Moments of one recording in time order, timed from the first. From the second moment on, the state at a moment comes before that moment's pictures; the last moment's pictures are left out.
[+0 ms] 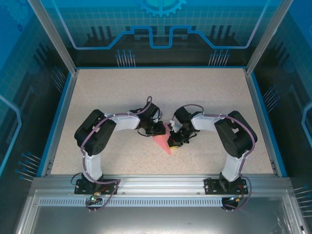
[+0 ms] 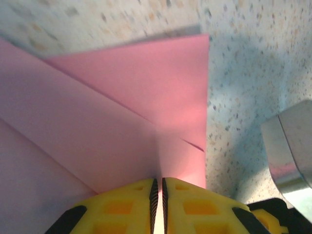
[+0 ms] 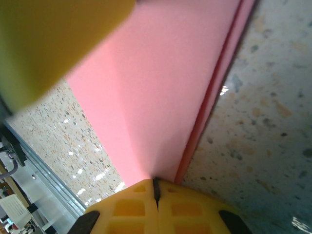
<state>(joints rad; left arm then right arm) -0.59 1.92 1.08 -0.27 0.42 -0.68 0.56 1.83 0.94 -0.59 -0.63 0.37</state>
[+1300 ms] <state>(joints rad) -0.59 1.87 1.08 -0.24 0.48 -0.69 0.56 1.81 0.93 -0.57 -0.62 0.37</state>
